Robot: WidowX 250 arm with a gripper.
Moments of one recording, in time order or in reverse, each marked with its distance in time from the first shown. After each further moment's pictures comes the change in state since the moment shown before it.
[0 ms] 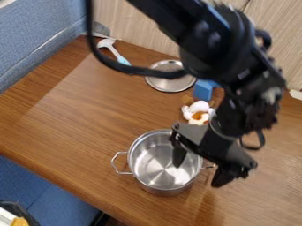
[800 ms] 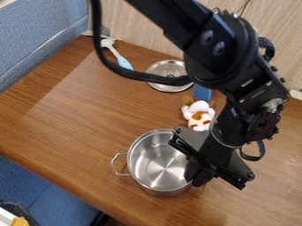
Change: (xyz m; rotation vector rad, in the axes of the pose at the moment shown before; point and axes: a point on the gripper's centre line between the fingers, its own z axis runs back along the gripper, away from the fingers) arm -0.008 -0.007 -0.015 0.035 0.035 -0.094
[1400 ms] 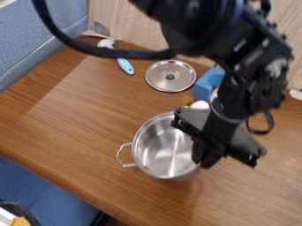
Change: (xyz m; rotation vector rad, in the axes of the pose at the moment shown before) arm 0.003 0.005 0.036 -0.055 -0.073 0.033
